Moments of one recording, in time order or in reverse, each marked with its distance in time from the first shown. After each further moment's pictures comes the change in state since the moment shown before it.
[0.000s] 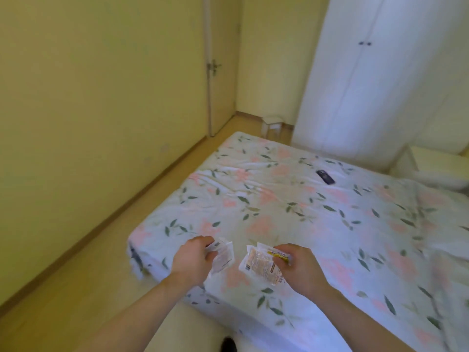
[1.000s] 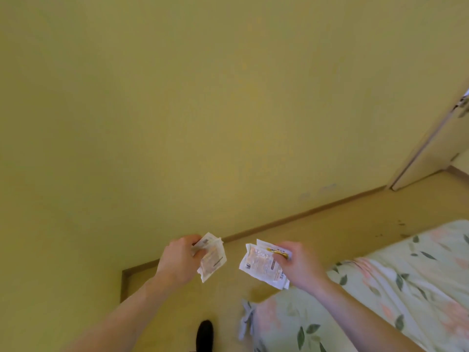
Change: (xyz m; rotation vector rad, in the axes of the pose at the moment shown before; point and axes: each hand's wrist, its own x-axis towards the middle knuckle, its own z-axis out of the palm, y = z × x) left_hand 0.172 -0.478 -0.304 -0.122 0.380 -0.787; right_hand 0.452 -0.493 0.341 -0.085 -0.531 -0.557
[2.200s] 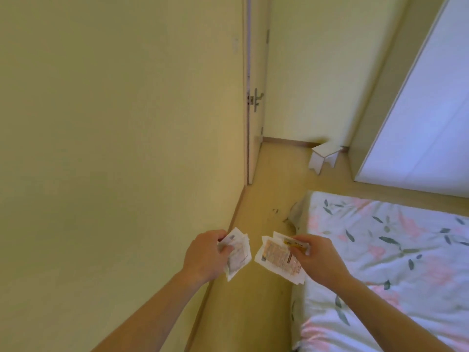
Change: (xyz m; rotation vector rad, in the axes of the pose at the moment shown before) left_hand 0.548 0.583 0.215 0.043 -0.527 0.875; right_hand 0.329 0.274 -0.373 0.190 0.723 0.693
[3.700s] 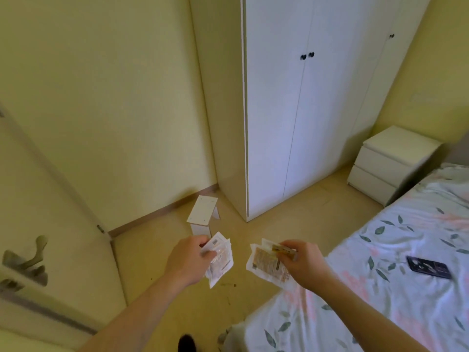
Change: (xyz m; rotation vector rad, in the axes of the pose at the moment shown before) left_hand 0.901 0.415 0.235 0.134 -0.510 0.612; right_hand 0.672 0.249 -0.318 0.151 0.504 0.553
